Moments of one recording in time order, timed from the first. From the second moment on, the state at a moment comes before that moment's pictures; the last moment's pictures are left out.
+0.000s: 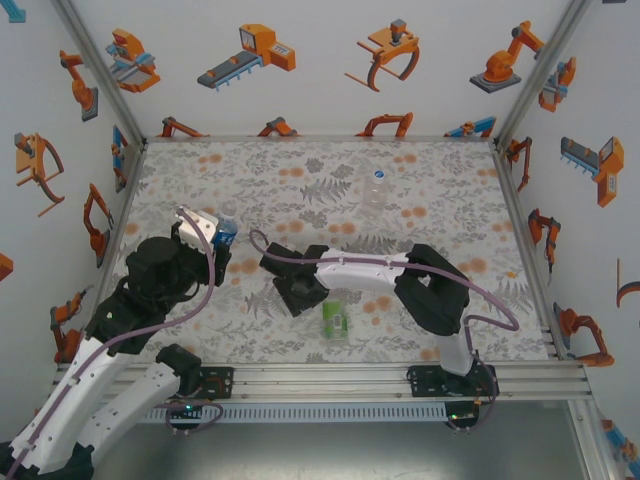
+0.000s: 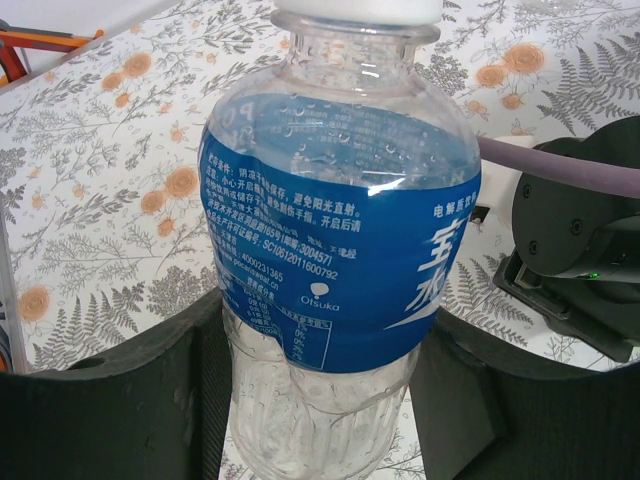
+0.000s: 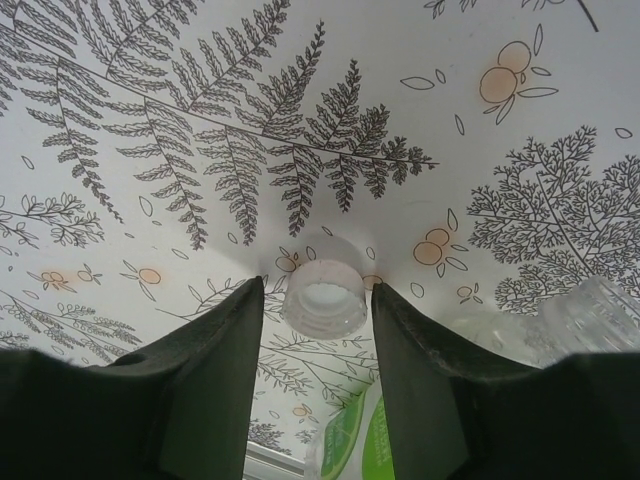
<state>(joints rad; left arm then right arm) -0.59 0.58 0.82 -0.58 -0.19 0.13 1.12 1.97 1.38 -0.69 0.06 0.50</state>
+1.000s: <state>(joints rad) -0.59 0.60 0.82 -0.58 -0.19 0.13 1.04 1.91 1.49 -0.78 0.07 0.45</state>
